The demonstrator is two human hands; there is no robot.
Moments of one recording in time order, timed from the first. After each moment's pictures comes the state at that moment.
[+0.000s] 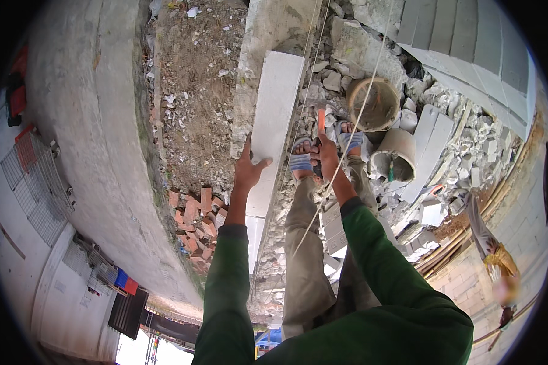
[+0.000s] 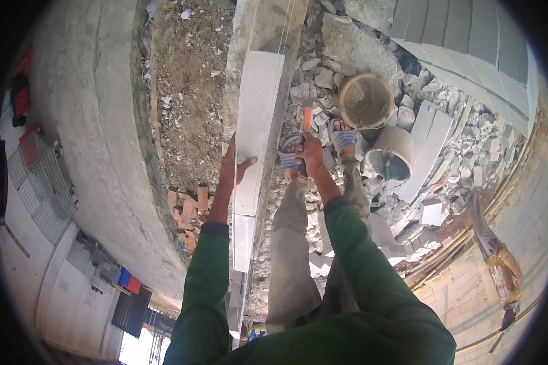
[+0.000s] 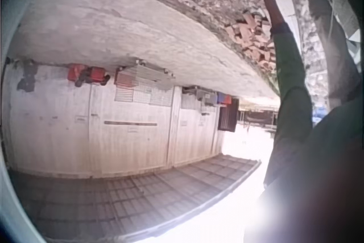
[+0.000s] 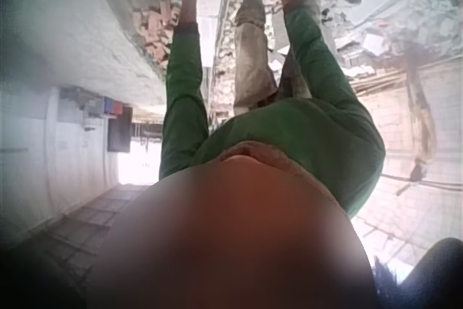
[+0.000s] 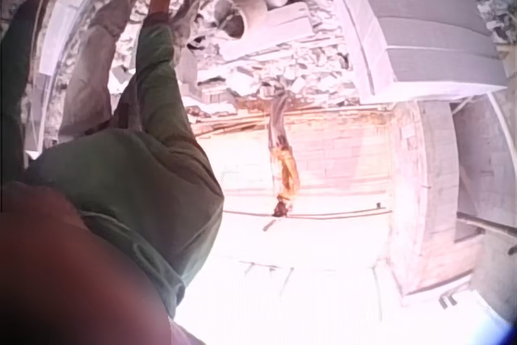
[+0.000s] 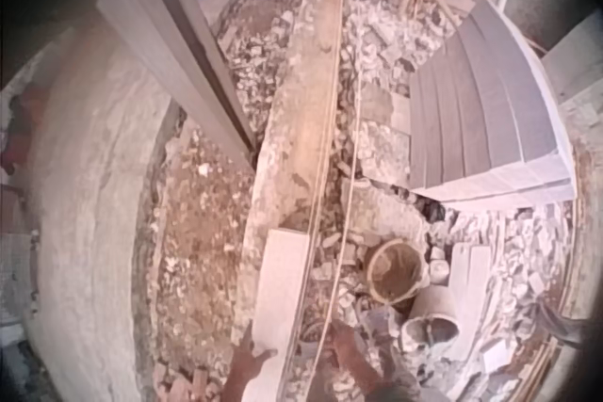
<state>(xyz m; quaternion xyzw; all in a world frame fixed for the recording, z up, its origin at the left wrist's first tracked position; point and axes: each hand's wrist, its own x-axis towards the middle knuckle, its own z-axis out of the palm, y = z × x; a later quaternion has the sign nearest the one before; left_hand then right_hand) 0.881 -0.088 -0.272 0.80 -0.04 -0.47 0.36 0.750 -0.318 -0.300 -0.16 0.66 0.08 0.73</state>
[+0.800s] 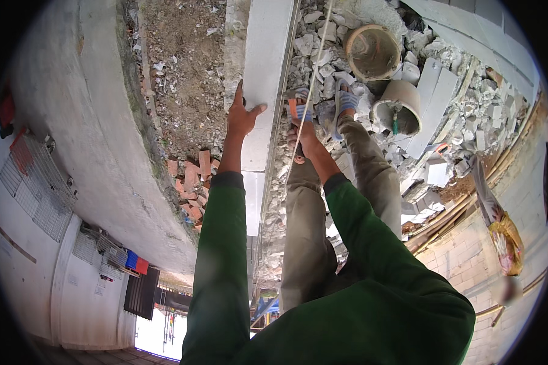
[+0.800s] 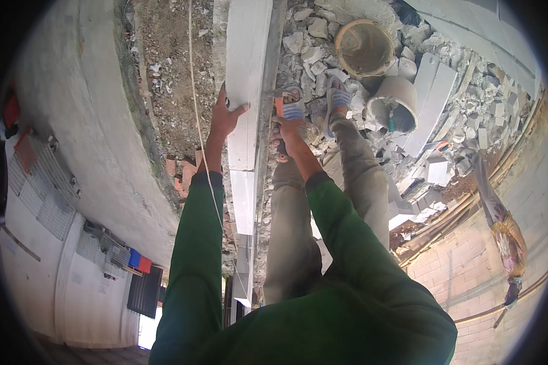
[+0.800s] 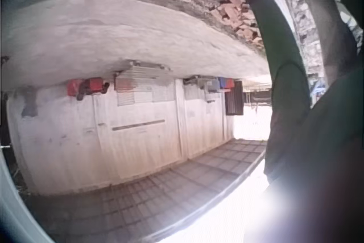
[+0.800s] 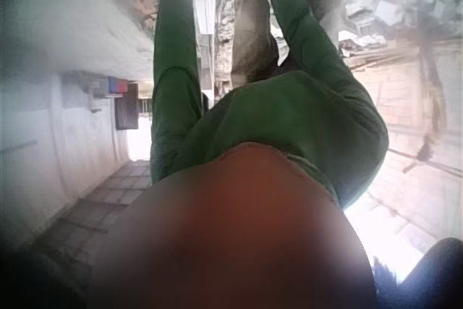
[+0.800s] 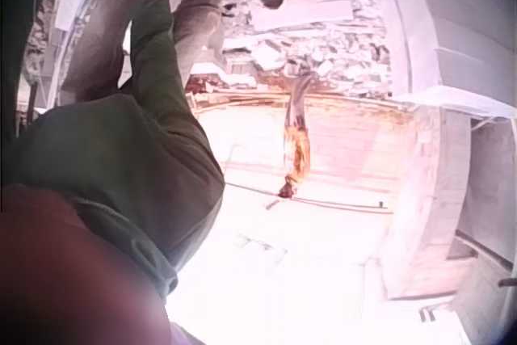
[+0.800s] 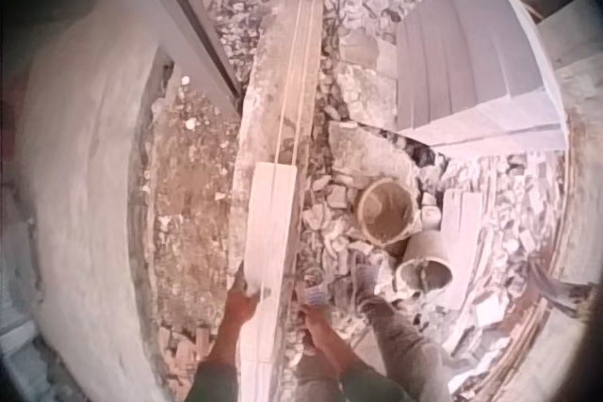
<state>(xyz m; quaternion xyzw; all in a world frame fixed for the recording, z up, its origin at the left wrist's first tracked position) 0.884 -0.087 -0.277 0.82 -0.09 -0.45 0.33 0.691 -0.199 -0.290 0.02 0.64 0.15 0.75</state>
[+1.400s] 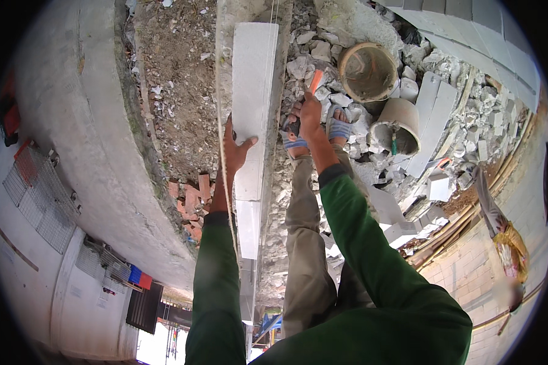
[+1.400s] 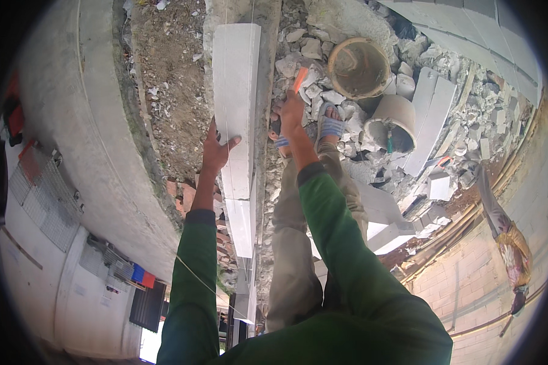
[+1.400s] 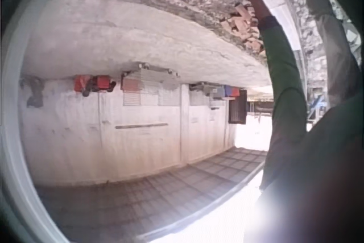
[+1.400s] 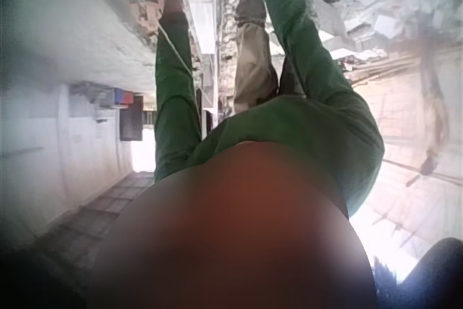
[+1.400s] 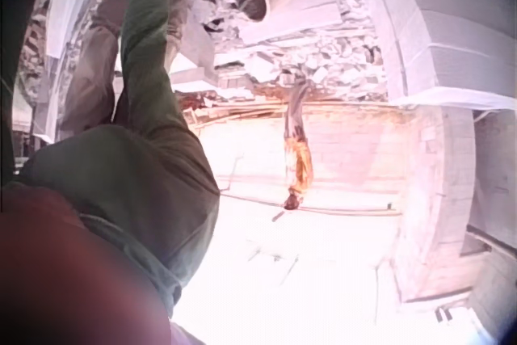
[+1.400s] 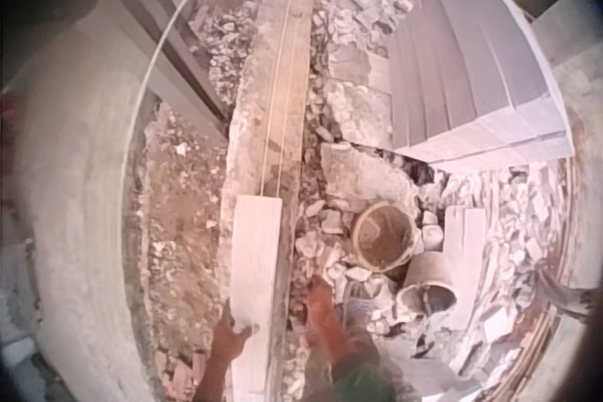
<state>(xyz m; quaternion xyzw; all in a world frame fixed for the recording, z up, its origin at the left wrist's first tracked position) 0.881 -0.098 -0.266 0.83 -0.07 -0.44 0.34 0.788 -0.312 -0.316 -0.09 0.64 -0.05 0.76</state>
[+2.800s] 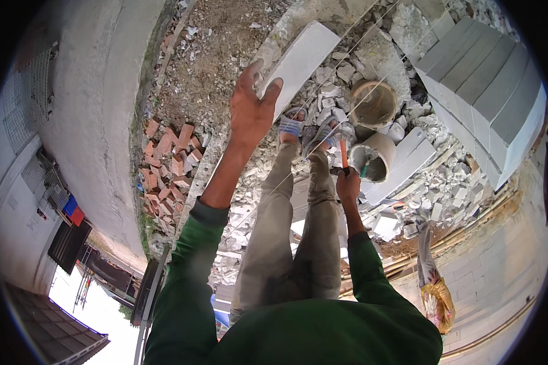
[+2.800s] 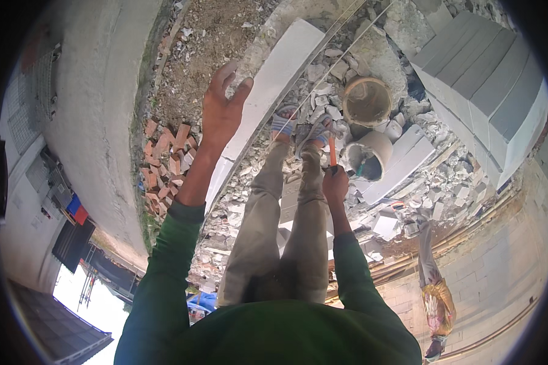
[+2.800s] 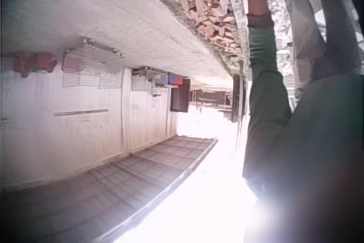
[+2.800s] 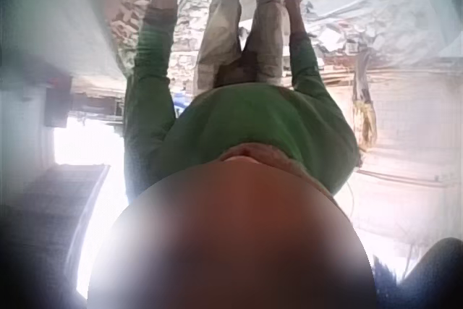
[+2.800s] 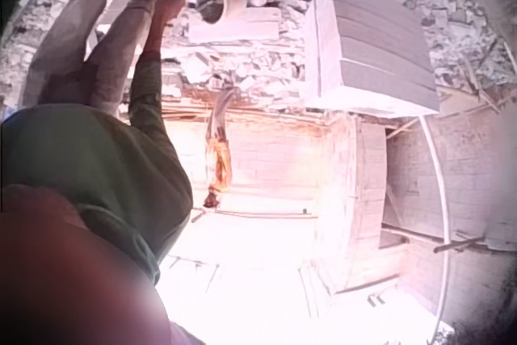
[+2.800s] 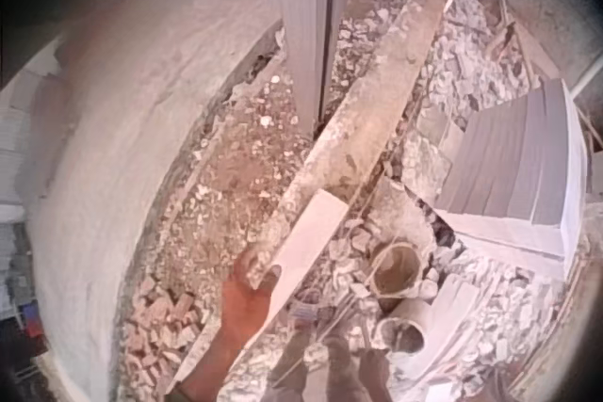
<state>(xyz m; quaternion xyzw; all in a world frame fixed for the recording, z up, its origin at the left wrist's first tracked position) 0.911 -0.174 -0.059 0.87 0.02 -0.19 0.45 0.581 -0.355 -0.147 -0.74 0.50 0.33 0.31</state>
